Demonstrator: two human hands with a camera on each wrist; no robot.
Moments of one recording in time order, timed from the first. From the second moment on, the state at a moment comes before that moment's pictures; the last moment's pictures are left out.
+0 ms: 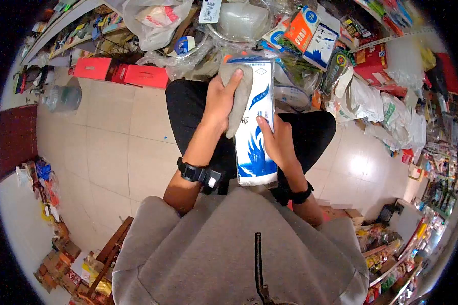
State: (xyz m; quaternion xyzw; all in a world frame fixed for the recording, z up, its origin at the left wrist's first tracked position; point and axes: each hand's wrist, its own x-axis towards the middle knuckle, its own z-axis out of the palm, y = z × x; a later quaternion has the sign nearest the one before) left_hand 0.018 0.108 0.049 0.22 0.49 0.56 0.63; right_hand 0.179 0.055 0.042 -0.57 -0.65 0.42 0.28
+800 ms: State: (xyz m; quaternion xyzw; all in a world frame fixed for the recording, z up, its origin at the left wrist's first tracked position) left_hand -0.058 0.127 0.066 0.12 0.40 0.68 0.60; right_hand 0.208 0.056 0.050 -0.60 -0.60 0.42 0.33
